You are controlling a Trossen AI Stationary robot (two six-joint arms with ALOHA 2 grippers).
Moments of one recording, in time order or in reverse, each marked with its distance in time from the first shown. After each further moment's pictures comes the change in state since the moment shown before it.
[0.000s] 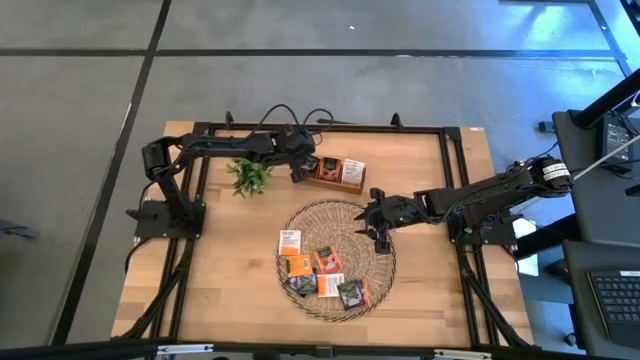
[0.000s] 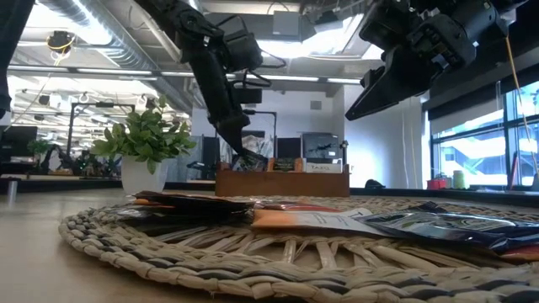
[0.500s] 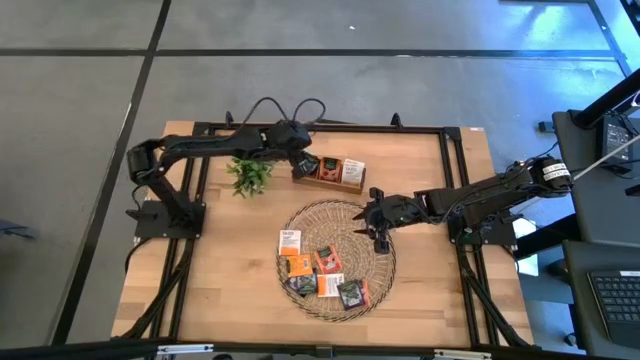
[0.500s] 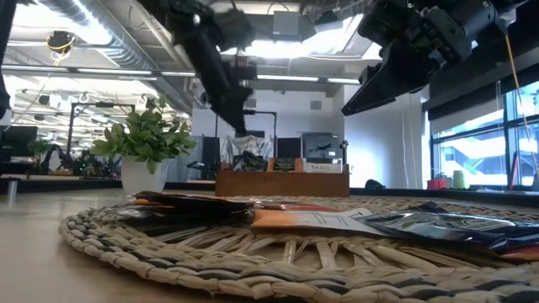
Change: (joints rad) left arm -0.004 -0.120 0.000 -0.007 0.097 -0.145; right arm 0.000 0.000 0.000 0.031 0.000 0.005
